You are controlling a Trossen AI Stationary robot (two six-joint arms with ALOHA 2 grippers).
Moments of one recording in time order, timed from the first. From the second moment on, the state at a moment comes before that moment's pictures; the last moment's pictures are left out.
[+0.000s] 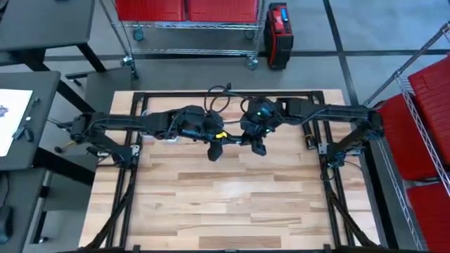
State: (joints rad) left arm 0.05 1.45 1.25 -0.15 0.00 -0.26; right arm -0.16 1.52 1.41 -0.76 -0.29 -0.05
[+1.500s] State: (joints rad) left arm 0.11 1.77 1.22 -0.30 0.05 -0.60; right arm -0.14 1.79 1.35 -0.89 -0.18 0.01
